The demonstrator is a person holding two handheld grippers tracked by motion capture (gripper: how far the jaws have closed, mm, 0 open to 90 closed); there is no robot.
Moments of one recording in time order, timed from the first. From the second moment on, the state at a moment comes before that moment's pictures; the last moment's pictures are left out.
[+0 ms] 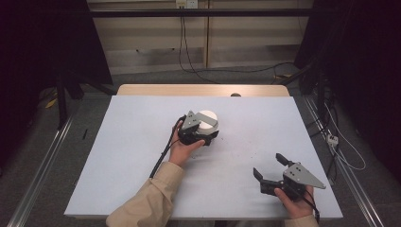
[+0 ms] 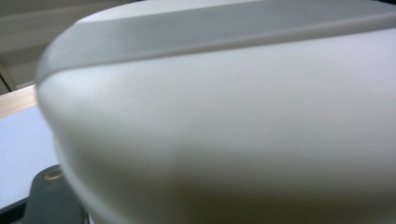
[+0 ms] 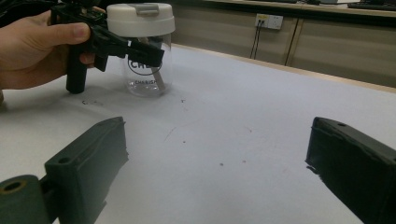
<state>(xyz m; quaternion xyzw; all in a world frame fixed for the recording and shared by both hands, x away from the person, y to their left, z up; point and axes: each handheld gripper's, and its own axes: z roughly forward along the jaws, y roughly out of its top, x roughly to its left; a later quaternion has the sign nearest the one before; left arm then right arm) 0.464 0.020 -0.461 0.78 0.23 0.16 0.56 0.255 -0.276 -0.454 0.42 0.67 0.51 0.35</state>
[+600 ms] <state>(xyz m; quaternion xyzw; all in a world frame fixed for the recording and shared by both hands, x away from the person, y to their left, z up) 0.462 0.025 -0.461 0.78 0.25 0.15 0.56 0.290 -0.244 -0.450 0.40 0.69 0.51 0.32</state>
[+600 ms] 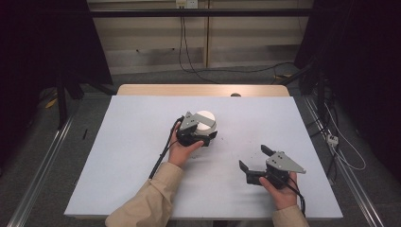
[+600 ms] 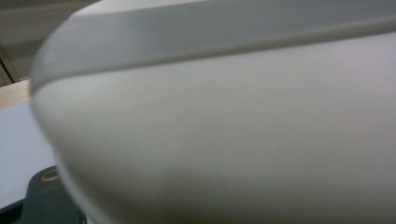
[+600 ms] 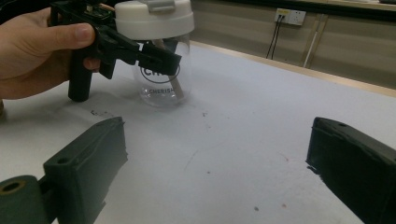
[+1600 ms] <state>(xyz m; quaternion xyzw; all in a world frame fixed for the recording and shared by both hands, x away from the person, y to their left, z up) 0.458 0.026 -0.461 0.79 0.25 0.15 0.55 0.318 -0.227 -0.444 0.42 0.70 0.50 0.30</state>
